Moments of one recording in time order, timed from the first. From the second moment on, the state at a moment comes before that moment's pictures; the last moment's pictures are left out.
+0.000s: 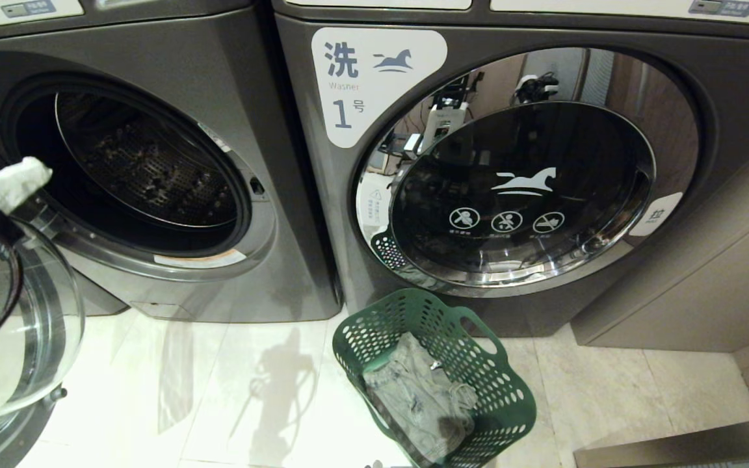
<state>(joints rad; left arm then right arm) -0.02 1.10 -0.59 -0.70 -0.09 -0.16 0.00 0.00 0.00 0.00 0.02 -0.01</state>
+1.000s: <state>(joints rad) 0.01 0.89 -0.04 -0.67 0.07 0.26 0.00 0.00 0.00 0.00 0.02 -0.01</state>
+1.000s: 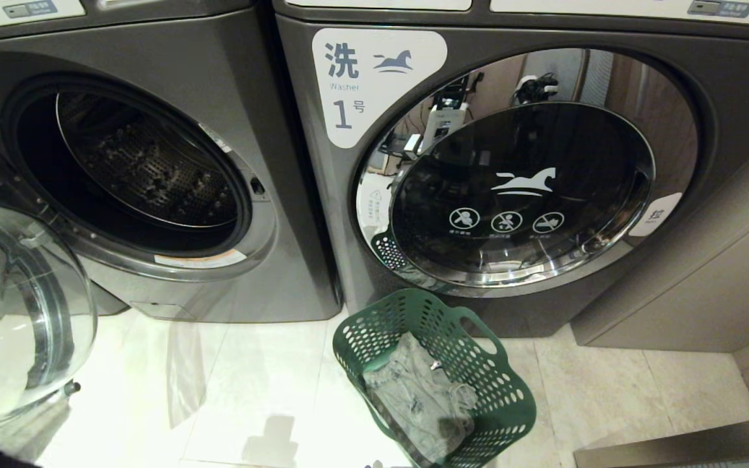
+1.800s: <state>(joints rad) 0.07 1.58 -0.47 -0.90 0.62 0.27 0.00 0.00 0.00 0.00 0.02 -0.01</state>
